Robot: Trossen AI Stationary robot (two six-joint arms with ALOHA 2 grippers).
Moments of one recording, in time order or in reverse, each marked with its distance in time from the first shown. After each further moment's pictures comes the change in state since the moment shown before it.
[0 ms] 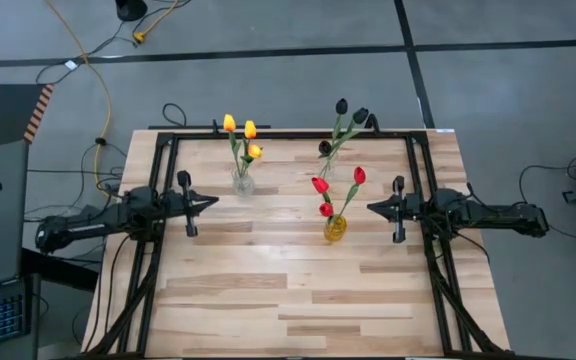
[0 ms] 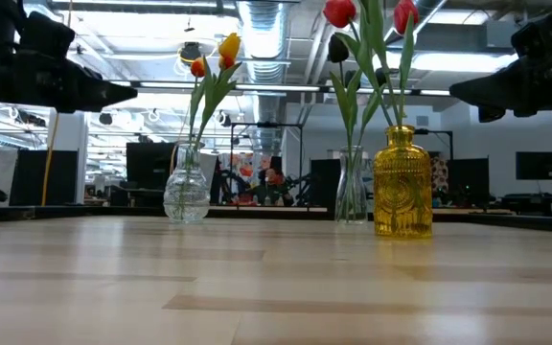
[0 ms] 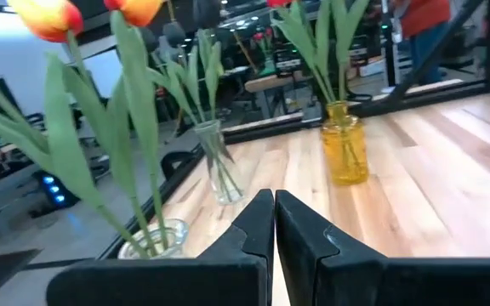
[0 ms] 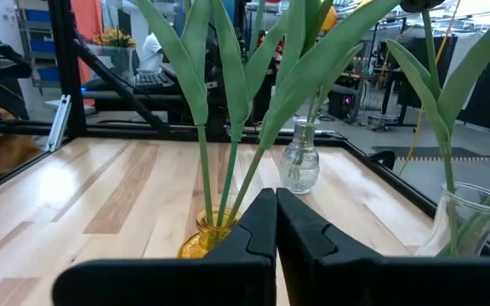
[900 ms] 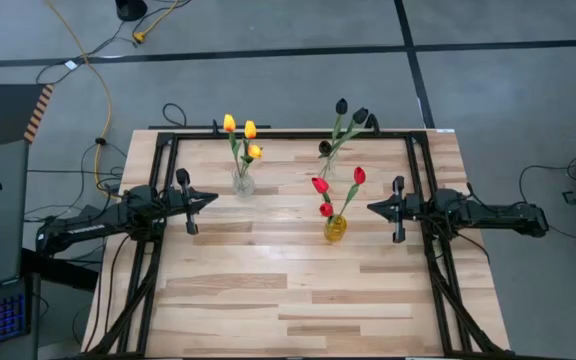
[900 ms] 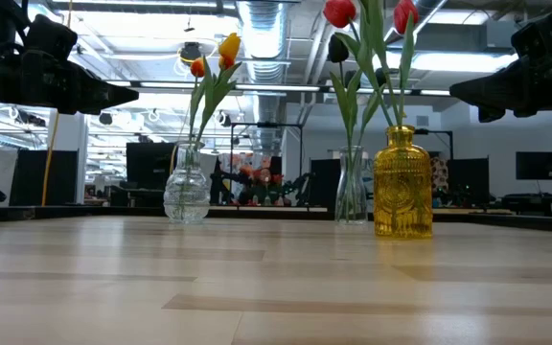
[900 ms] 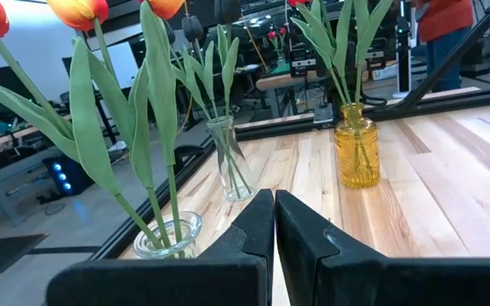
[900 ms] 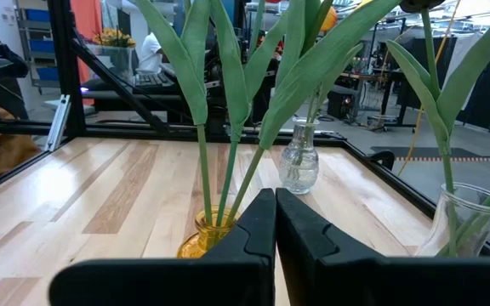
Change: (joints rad) left arm 0.046 0.001 -0.002 0.002 0.010 -0.043; right arm 0.000 0.000 -0.001 -0.002 0.002 -0.002
